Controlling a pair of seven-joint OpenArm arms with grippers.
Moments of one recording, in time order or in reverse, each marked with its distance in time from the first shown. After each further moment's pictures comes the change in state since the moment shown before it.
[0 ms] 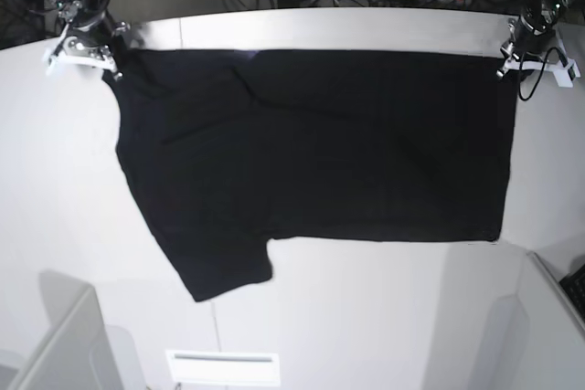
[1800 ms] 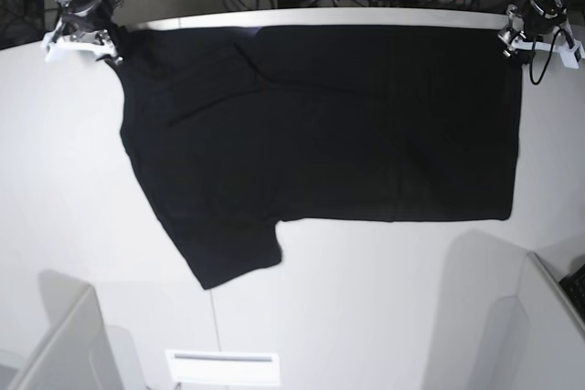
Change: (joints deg) left arm 4.2 0.3 -5.5 2.5 -0.2 0.0 7.3; right arm -4.8 -0.8 2.6 6.0 -0.4 -0.3 -4.1
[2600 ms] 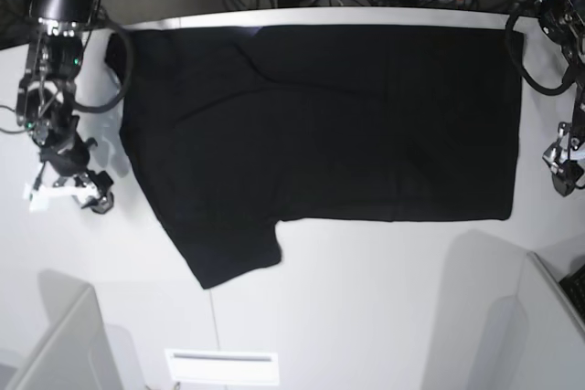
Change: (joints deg) left arm -25.9 -6.5 -1.0 2.9 9.7 0.0 0.1; right arm 37.0 12.9 -11.3 -21.7 -0.1 8.3 0.8
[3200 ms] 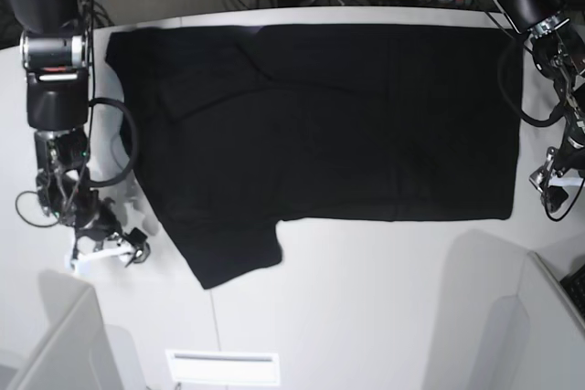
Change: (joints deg) left arm -9.2 -1.3 5.7 -10.2 9.3 0.0 0.3; right arm 29.4 2.8 -24.4 -40.6 -0.3 12.5 6.7
